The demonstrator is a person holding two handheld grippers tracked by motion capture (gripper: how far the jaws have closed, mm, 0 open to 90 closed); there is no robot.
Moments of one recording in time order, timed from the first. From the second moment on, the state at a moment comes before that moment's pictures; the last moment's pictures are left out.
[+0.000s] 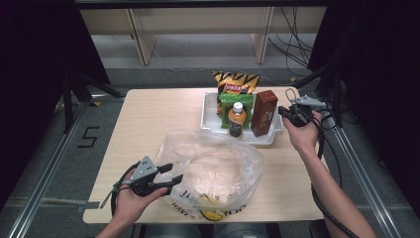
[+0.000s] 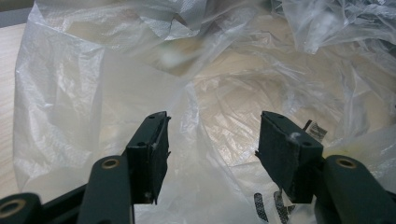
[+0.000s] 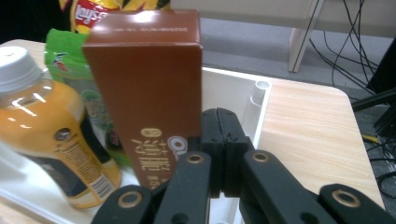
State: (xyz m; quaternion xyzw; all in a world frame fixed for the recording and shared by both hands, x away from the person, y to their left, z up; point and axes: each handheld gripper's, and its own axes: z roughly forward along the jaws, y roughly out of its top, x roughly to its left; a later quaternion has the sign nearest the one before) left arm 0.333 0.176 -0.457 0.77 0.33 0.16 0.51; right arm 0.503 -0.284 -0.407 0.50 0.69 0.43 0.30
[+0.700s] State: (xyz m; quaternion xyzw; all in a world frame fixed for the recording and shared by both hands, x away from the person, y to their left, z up) left arm 0.335 0.176 -0.461 0.78 0.33 0.16 0.51; right arm 0.518 -0.282 -0.413 0.51 0.69 0.43 0.29
